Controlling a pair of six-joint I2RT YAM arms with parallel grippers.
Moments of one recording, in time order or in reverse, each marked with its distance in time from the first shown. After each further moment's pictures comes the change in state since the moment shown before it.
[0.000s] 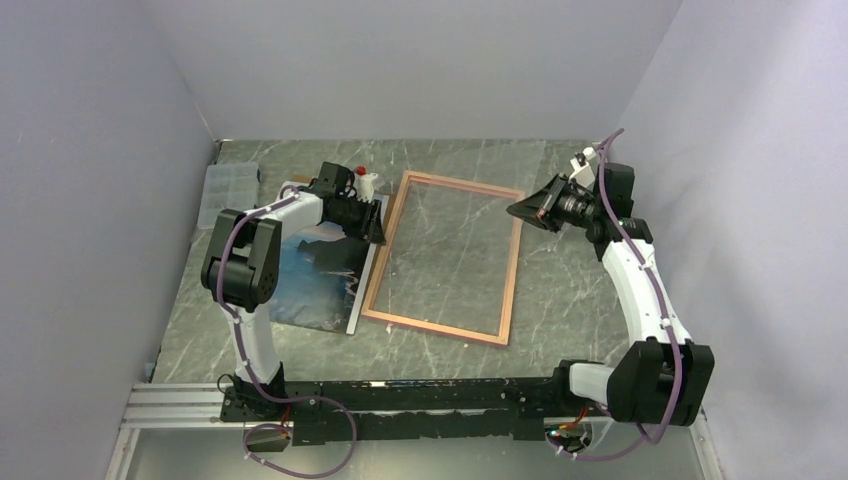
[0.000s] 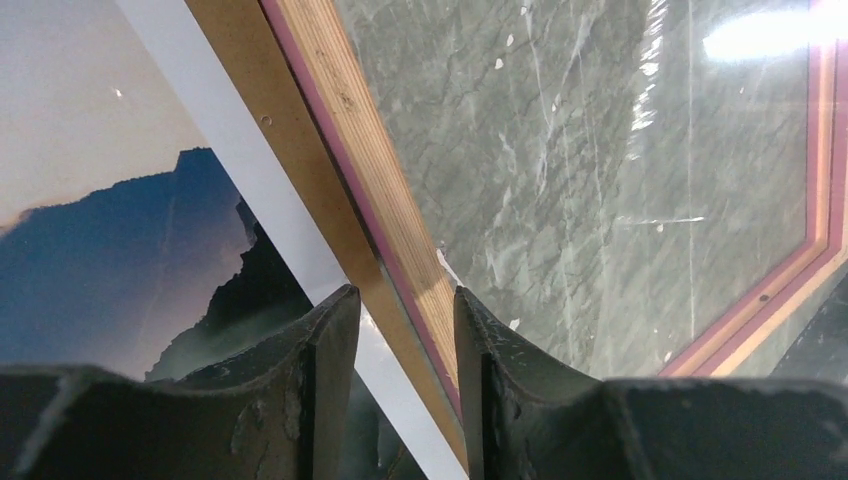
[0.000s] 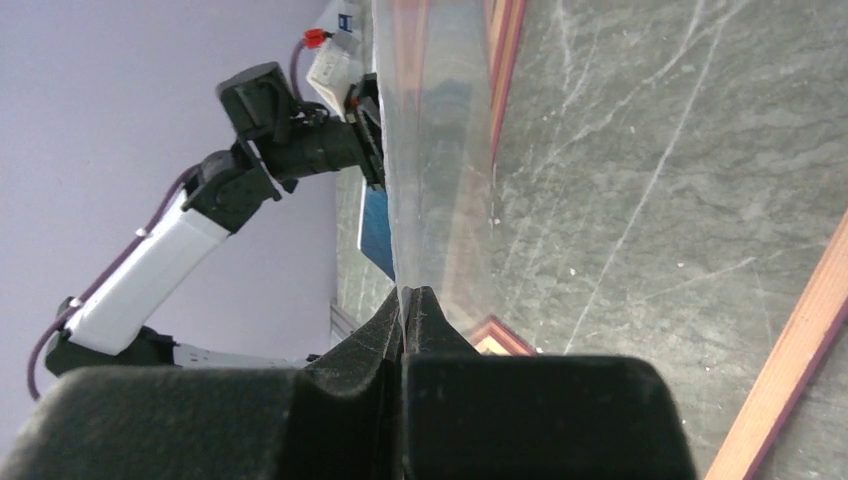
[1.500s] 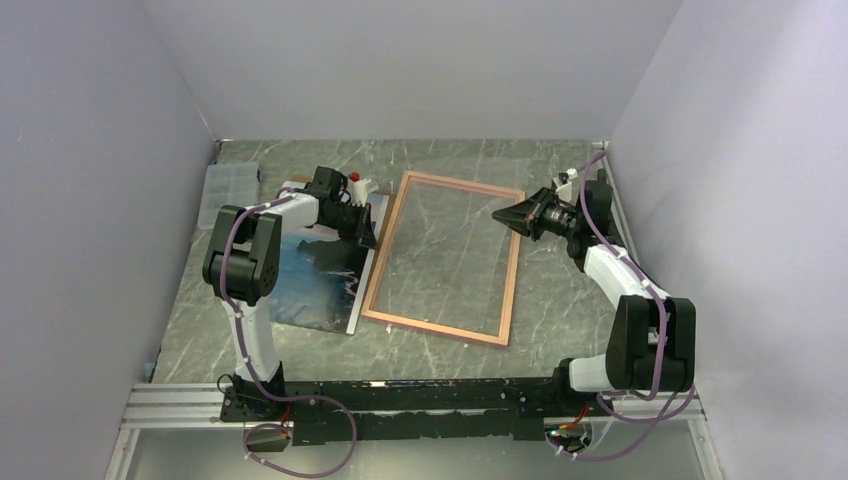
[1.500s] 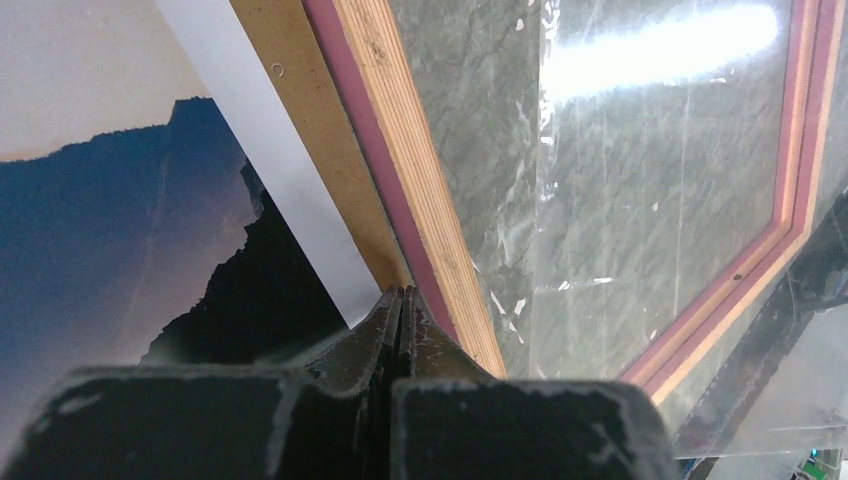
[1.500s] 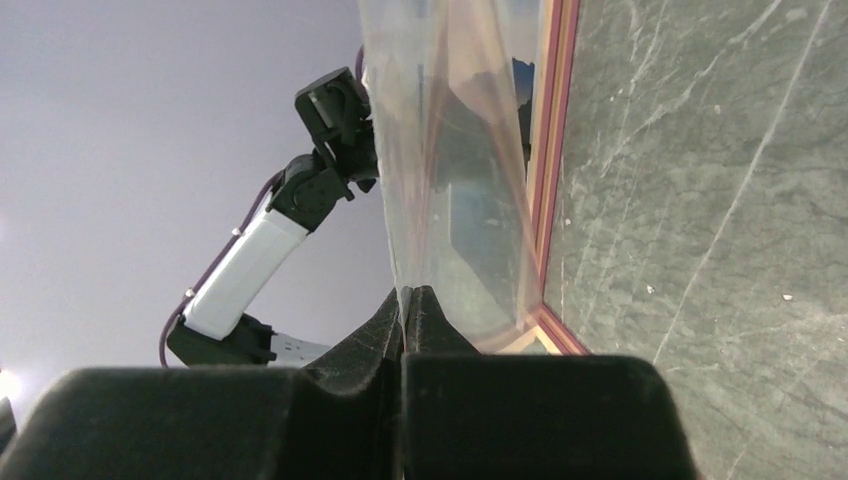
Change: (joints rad) left arm 0.043 0.050 -0.009 -0.015 0.089 -0.005; right arm 0.010 0.156 -0.243 0.558 -0.152 0.381
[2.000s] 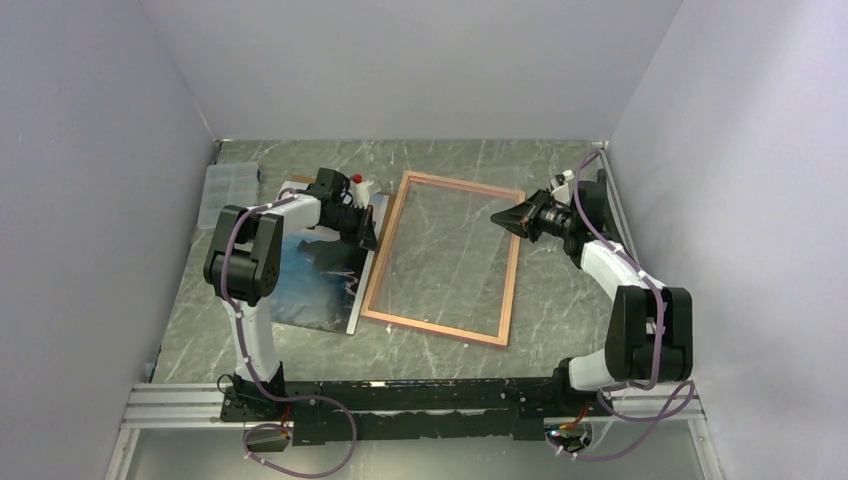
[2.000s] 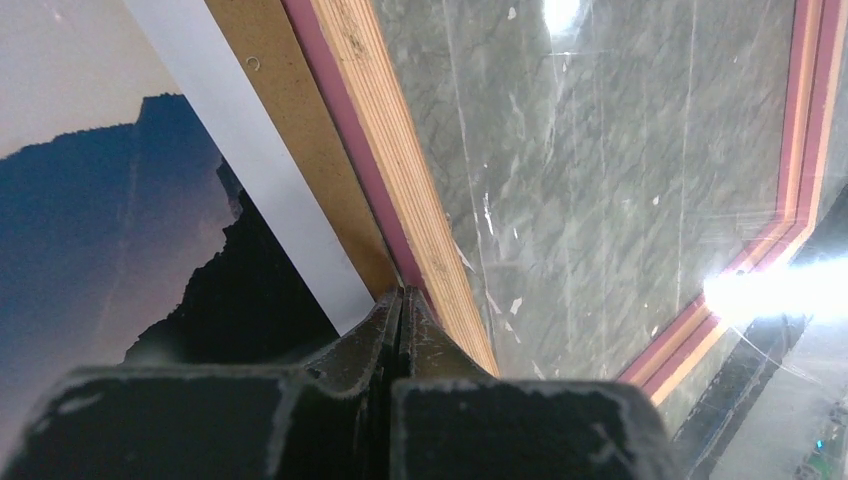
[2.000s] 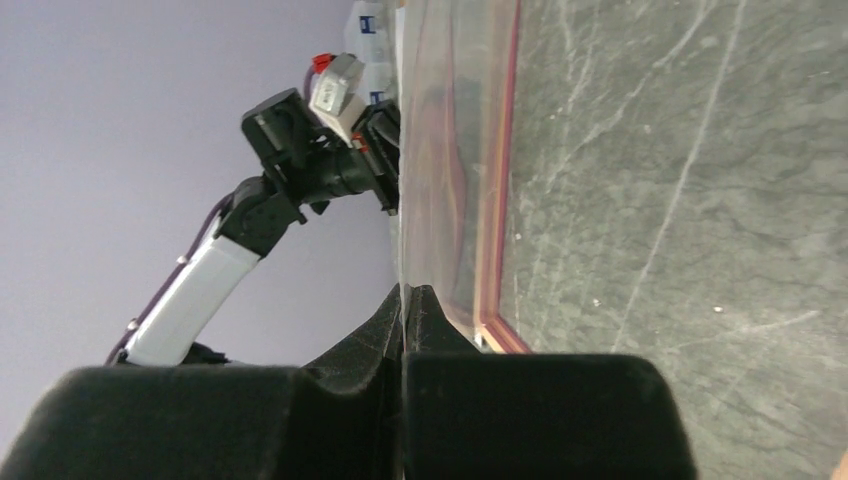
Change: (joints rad) left arm -0.012 0.001 -0.005 -0.001 -0.001 0.006; right arm 0.029 0.045 0.020 -0.041 0.075 -0.082
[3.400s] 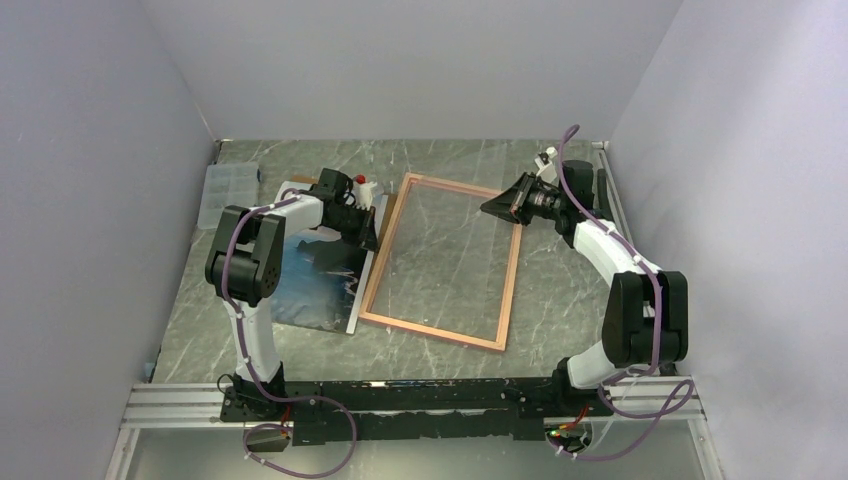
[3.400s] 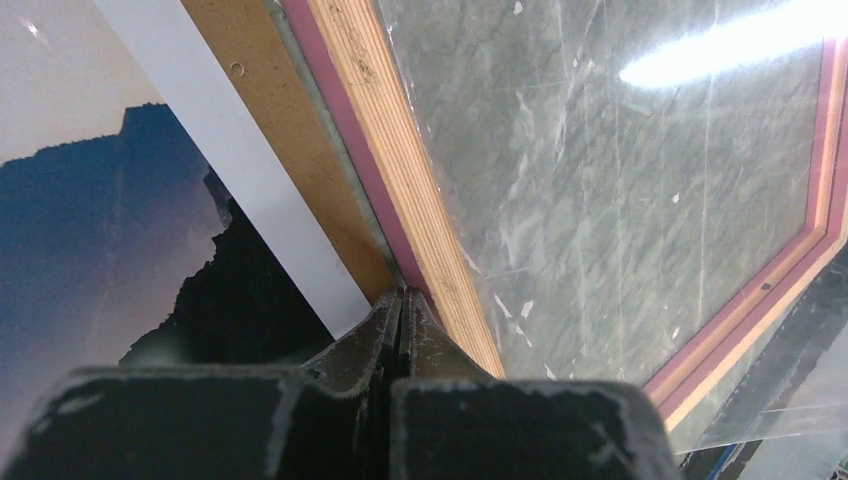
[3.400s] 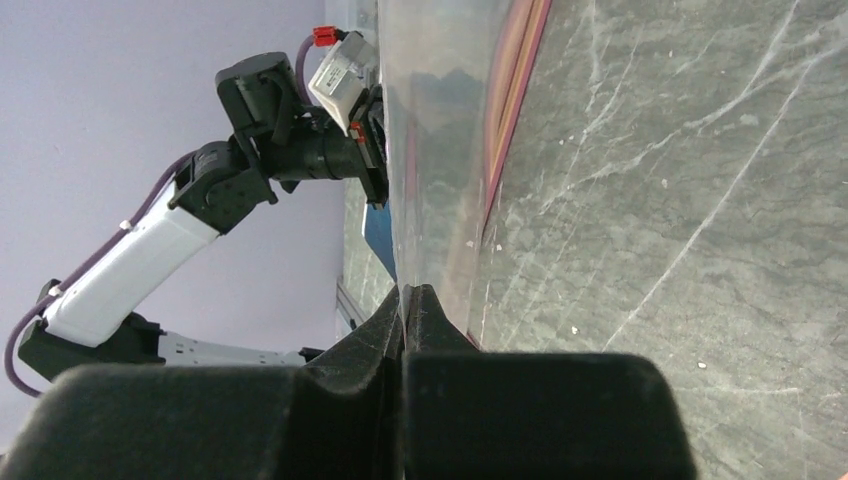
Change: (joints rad) left arm -0.020 0.000 -0.003 0.001 -0.034 0.029; right arm 0.076 0.092 0.186 -0.136 0.011 -0.217
